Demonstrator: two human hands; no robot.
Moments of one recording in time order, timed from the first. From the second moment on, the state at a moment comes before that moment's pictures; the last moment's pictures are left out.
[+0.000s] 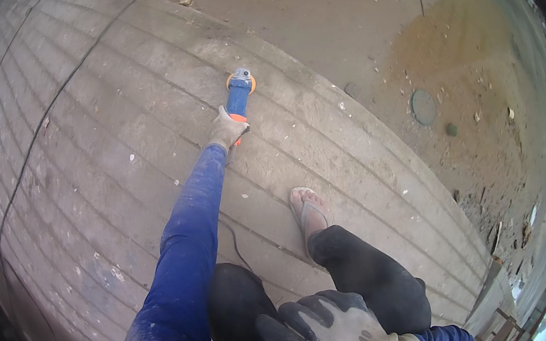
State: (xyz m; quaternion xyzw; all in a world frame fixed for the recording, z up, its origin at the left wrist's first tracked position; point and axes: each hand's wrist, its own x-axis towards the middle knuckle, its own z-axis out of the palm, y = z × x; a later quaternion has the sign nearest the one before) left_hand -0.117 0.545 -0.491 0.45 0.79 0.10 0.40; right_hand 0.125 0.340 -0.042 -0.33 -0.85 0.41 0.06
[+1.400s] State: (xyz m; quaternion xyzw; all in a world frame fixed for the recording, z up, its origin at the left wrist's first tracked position) left_hand 0.045 0.619 -0.520 0.53 0.72 -0.03 0.44; right_hand 0.165 0.401 -0.038 -0.38 -0.80 0.47 -0.01
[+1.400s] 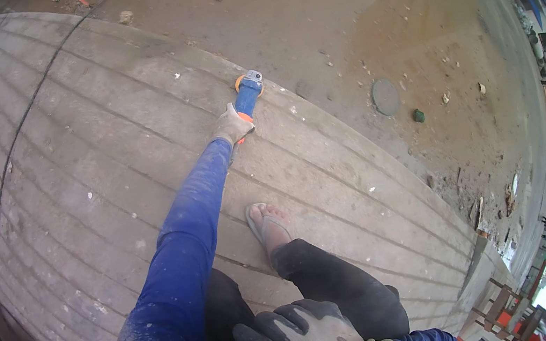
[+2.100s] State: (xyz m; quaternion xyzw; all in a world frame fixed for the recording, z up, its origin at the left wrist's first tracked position) left_hand -0.080 0.698 -0.528 0.45 0.79 0.11 0.40; right_hand 0.178 0.425 -0.045 -0.37 -0.78 0.50 0.00
